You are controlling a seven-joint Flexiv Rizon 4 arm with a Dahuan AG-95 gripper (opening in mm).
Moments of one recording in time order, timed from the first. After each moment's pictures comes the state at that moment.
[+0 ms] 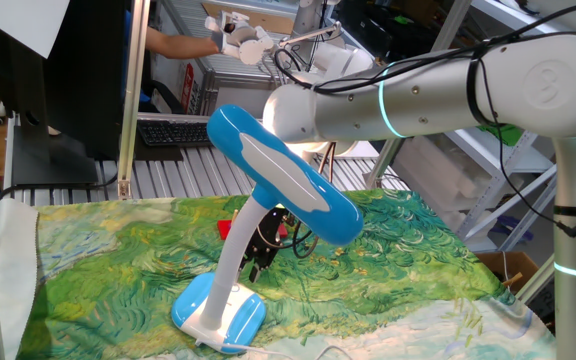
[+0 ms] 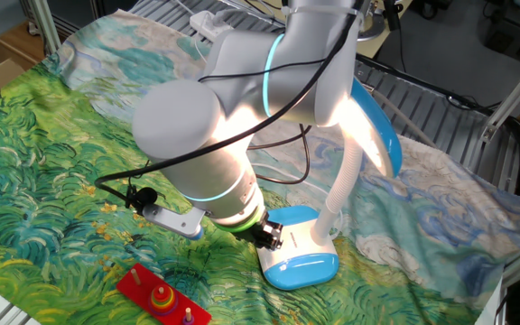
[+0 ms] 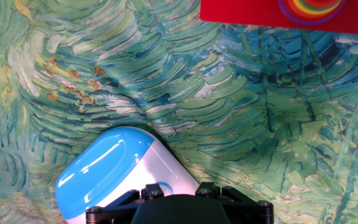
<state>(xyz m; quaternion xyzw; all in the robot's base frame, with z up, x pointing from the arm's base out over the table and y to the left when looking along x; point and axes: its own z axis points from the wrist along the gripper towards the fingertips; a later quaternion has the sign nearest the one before) 0.561 0.116 0.035 0.04 -0.98 -0.11 0.13</state>
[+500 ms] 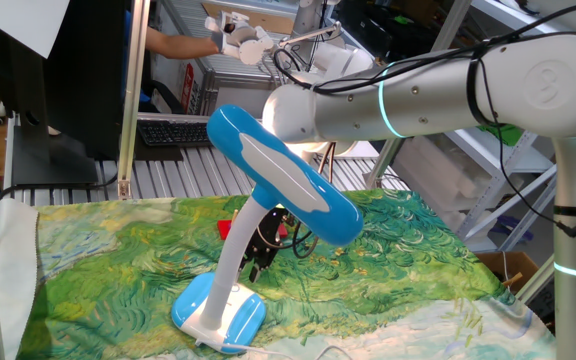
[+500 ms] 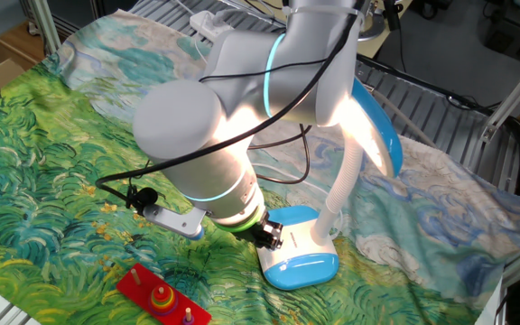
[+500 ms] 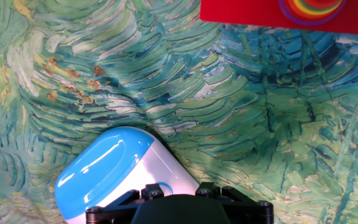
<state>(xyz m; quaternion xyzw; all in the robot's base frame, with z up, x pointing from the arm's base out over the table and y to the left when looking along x) 0.561 0.116 0.035 0.05 -0.98 -0.10 0.13</state>
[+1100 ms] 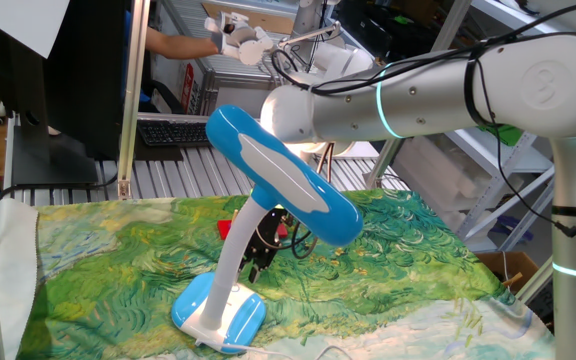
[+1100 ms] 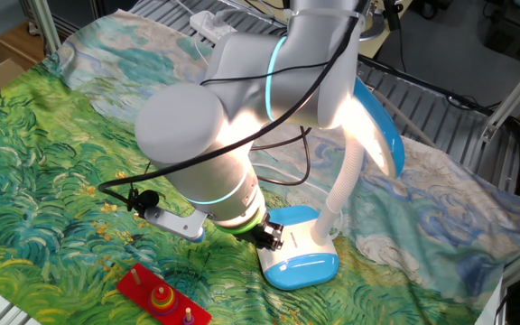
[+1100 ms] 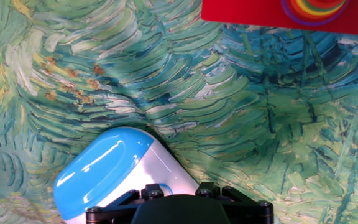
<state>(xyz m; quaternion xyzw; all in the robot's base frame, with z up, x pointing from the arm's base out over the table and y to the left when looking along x) 0.561 0.118 0.033 0.05 -0.98 -0.10 0.14</state>
